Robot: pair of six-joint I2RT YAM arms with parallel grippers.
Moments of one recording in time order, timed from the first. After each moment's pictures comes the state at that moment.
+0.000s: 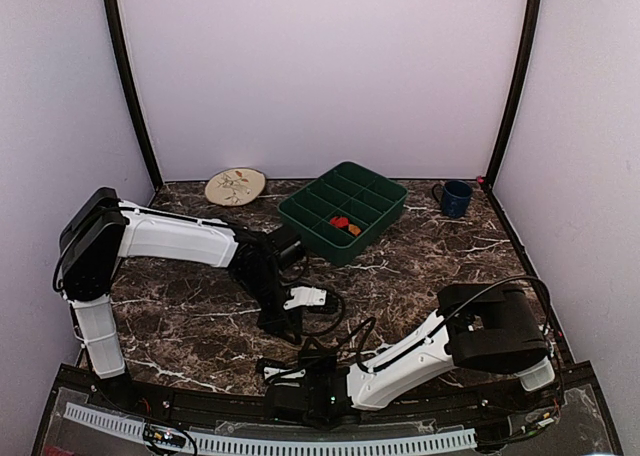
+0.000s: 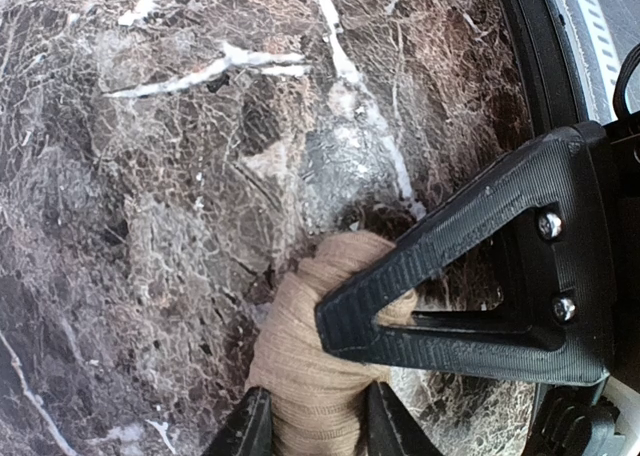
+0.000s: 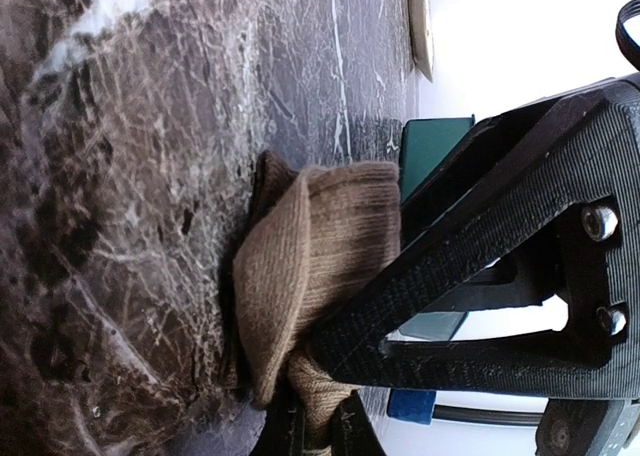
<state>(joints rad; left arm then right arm) -0.91 1.89 1.24 -0.73 0.46 0.65 1.60 2.22 1.24 -0.13 1.19 -0.37</state>
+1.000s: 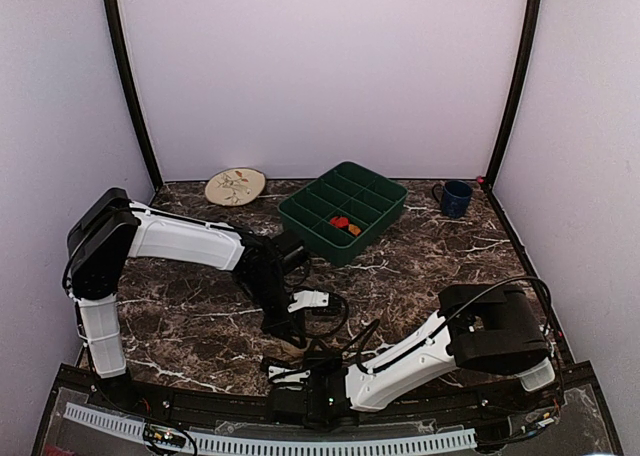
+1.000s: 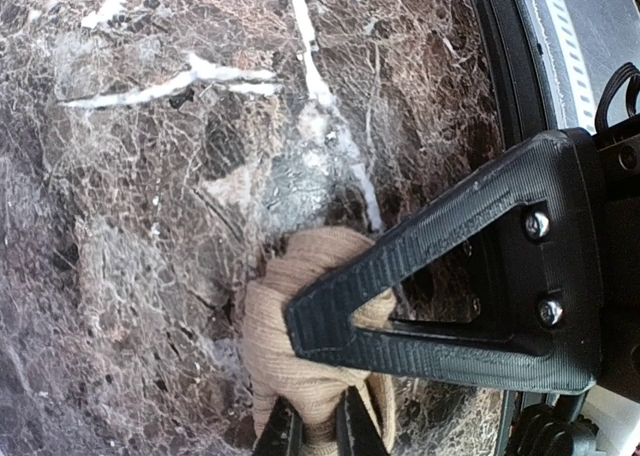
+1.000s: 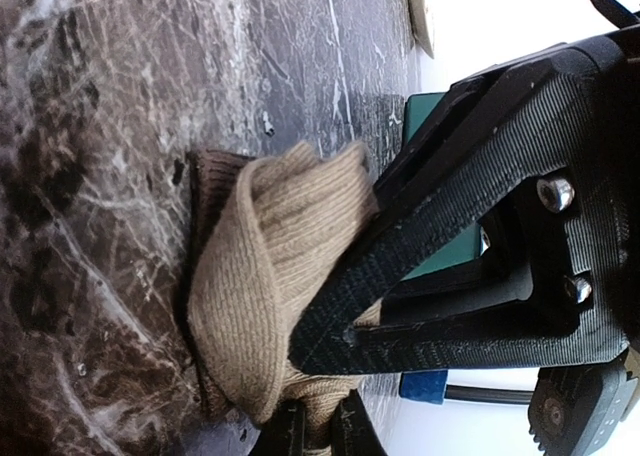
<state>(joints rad) -0.91 1.94 1.24 -0.73 0.56 0.59 1.60 2.22 1.26 -0.26 1.19 -0.22</state>
